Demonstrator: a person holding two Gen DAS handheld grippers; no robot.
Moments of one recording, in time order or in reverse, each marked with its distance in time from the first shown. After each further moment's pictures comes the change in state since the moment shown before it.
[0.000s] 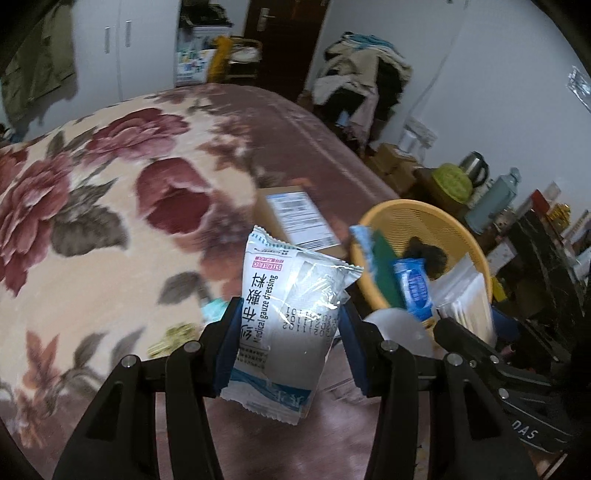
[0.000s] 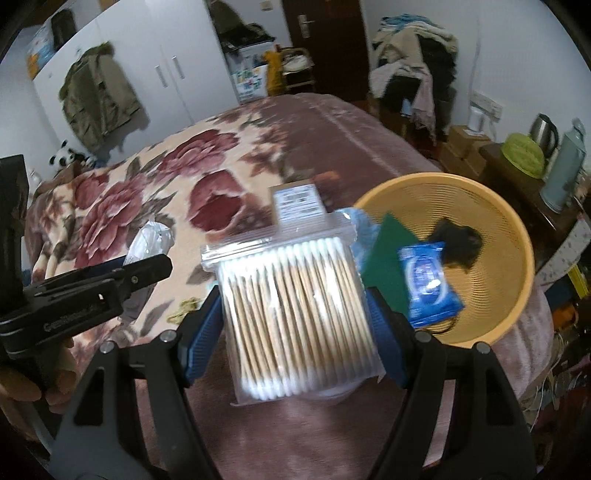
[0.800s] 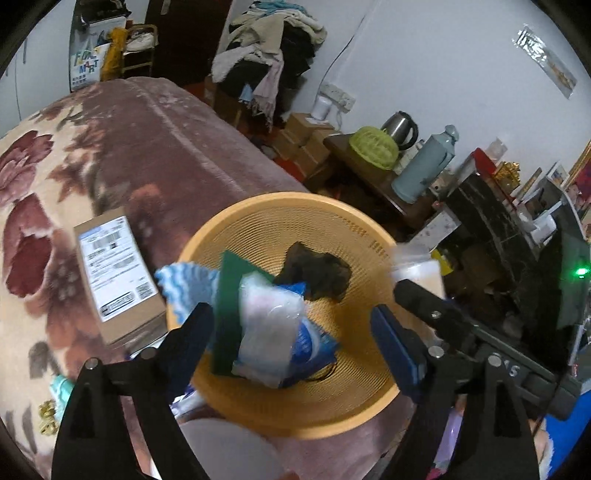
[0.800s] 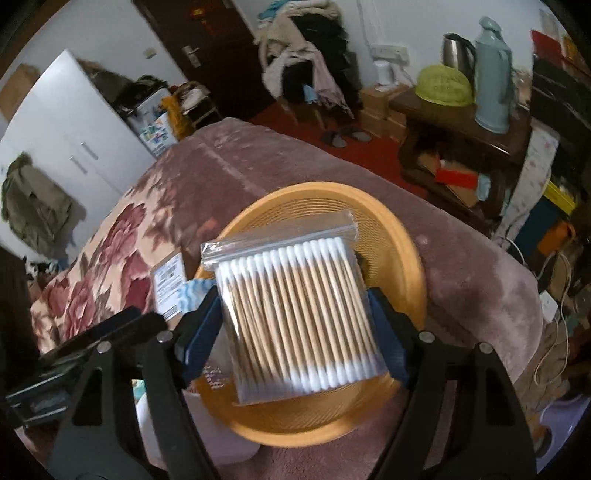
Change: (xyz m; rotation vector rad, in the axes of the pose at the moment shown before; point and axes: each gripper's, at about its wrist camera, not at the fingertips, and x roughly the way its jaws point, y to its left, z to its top) left arm 0.120 -0.165 0.053 0.160 0.099 -0.256; right arm 0.022 -0.188 0.034 0.390 -0.032 -0.071
